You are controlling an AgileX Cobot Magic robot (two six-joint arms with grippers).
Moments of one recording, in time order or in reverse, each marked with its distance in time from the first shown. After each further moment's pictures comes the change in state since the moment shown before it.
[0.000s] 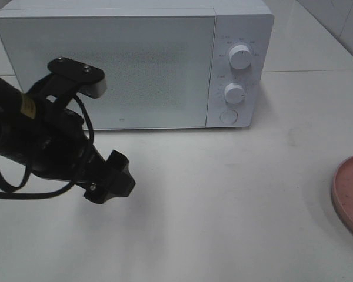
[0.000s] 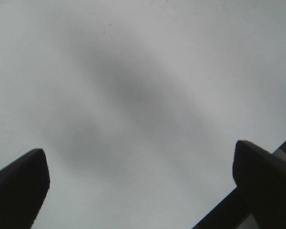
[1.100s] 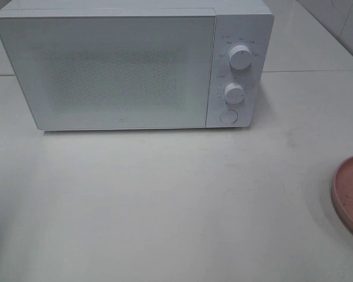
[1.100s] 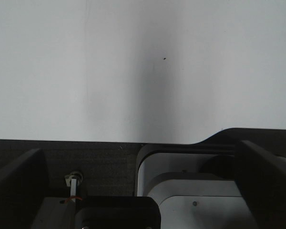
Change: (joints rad) left arm 0.657 -0.636 0.147 0.117 0.693 -0.170; right arm 0.000 0.000 0.000 0.000 0.000 0.000
